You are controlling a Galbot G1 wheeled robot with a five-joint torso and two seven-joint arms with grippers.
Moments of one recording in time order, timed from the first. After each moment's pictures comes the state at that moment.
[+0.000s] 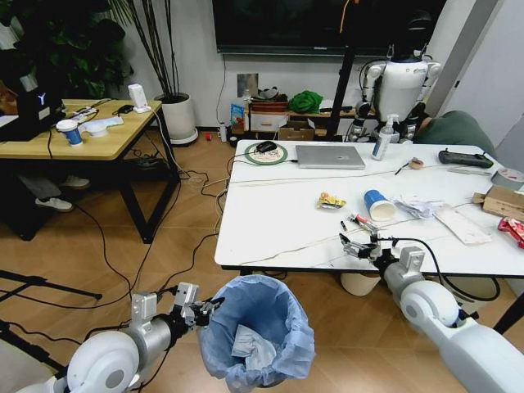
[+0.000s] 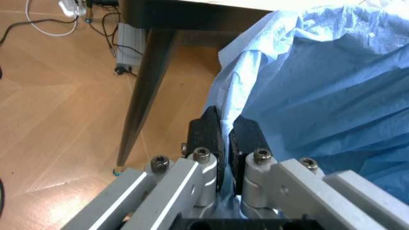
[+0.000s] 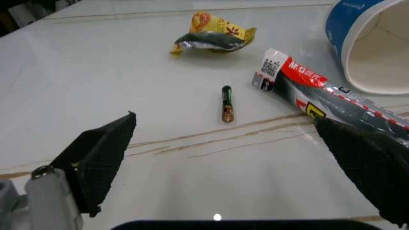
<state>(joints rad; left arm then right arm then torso) 1.44 -0.59 -0.22 -2.19 -1.19 0.39 -0.22 -1.07 0.82 0.20 1.74 0.82 -0.21 0.17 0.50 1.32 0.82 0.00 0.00</state>
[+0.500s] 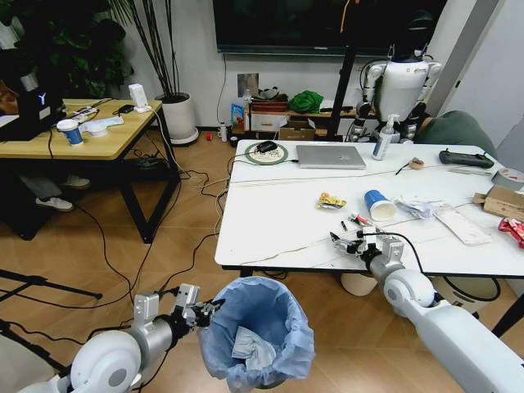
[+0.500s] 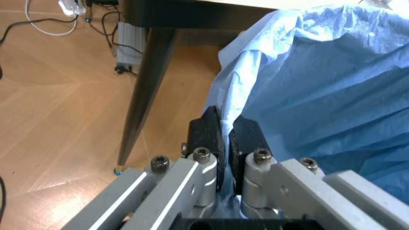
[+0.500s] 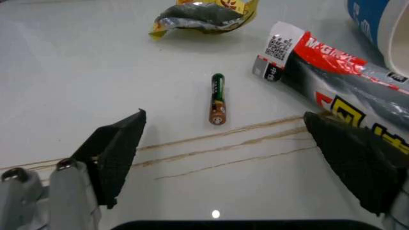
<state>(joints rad) 1.43 -0.59 -0.21 -2.19 -1.19 0.39 -0.22 -0.93 0.87 0.10 1.53 0.80 -0.20 0.12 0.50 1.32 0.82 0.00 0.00</state>
